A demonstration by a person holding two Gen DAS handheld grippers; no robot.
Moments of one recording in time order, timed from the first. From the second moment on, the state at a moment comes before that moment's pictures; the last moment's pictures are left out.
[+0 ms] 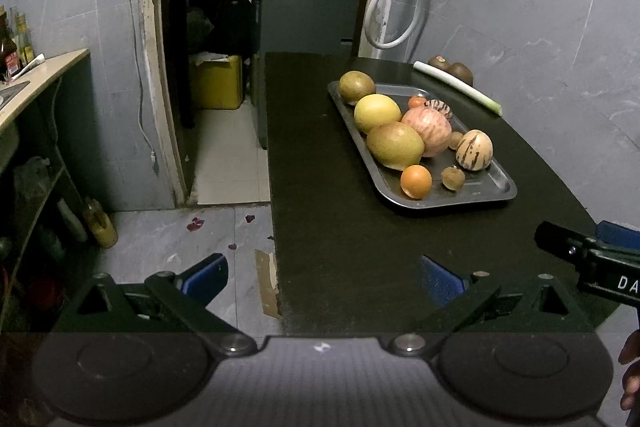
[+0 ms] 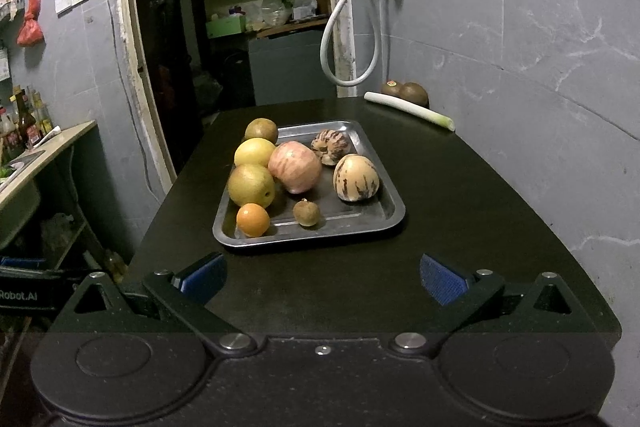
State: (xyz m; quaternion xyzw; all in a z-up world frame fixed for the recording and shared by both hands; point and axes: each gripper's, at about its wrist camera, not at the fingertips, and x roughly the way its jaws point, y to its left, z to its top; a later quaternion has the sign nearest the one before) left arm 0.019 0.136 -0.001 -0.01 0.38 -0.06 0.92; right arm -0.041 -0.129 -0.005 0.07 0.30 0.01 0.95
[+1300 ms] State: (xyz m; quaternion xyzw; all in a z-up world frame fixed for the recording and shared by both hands) left arm 0.015 0.129 -0.003 -0.02 0.39 -0.08 0.92; right arm -0.045 -0.129 -0.006 0.07 0.30 0.00 0.95
